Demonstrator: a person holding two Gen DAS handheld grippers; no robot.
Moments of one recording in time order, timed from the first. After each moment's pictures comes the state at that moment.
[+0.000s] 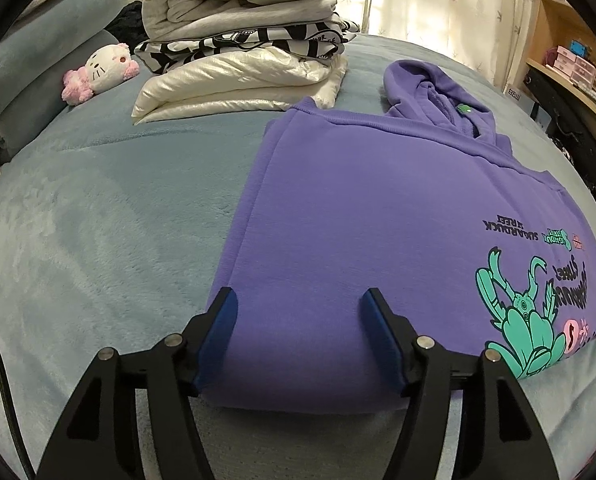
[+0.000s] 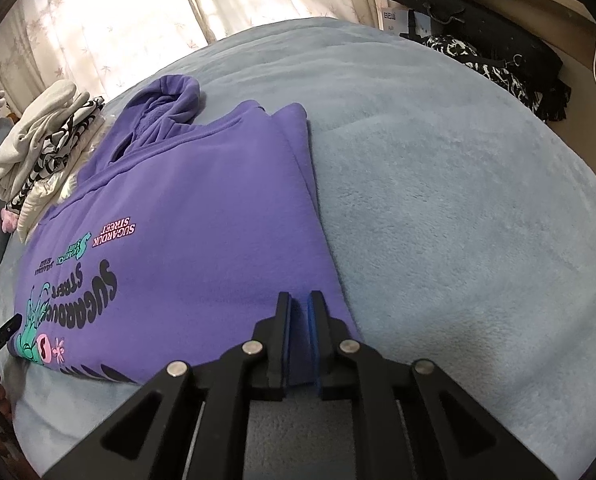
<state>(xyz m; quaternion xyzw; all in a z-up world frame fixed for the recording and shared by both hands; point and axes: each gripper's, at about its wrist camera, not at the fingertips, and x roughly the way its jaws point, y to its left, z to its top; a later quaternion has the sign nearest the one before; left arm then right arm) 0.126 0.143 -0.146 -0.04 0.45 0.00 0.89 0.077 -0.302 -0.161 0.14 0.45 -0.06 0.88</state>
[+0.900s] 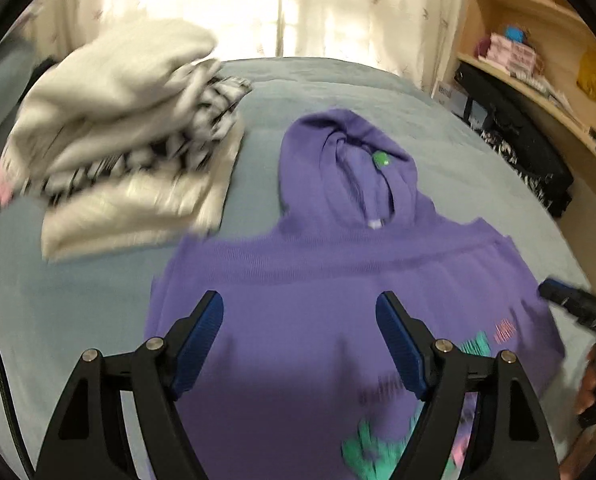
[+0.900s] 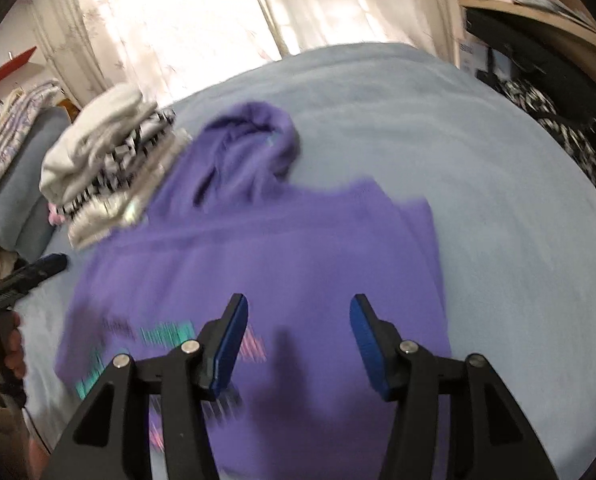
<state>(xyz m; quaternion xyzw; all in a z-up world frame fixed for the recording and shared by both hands) 0.247 0.067 -0.058 0.02 0.43 -0.13 0.90 0.169 -0.253 -0.093 0.12 0.41 0.06 0.90</state>
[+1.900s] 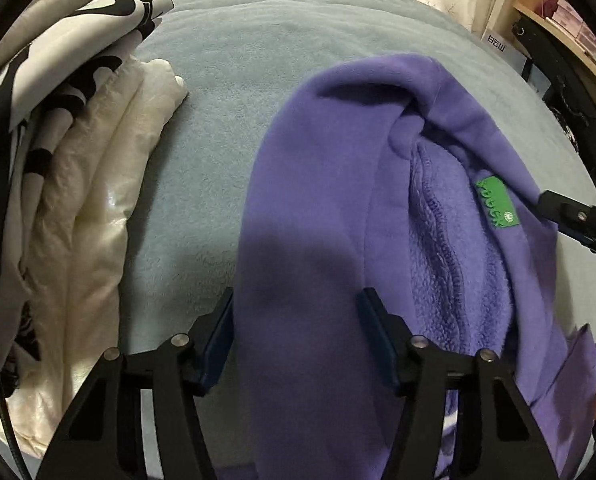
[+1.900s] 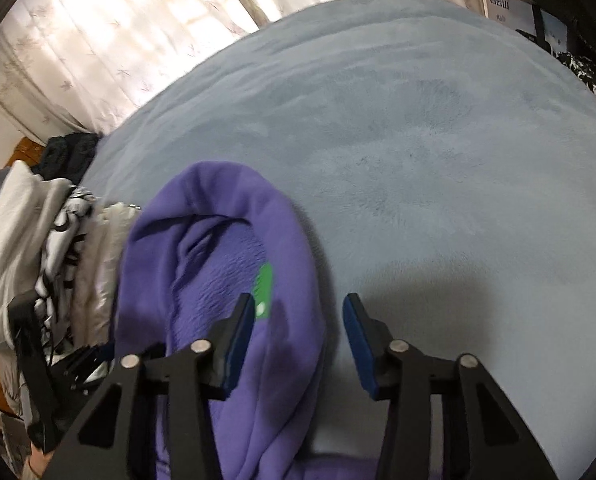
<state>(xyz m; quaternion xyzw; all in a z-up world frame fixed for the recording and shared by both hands) 0.499 -0.003 -0.161 0.02 0.54 -0.10 0.83 0.467 -0.235 -0.138 0.19 0.49 0.05 0.85</state>
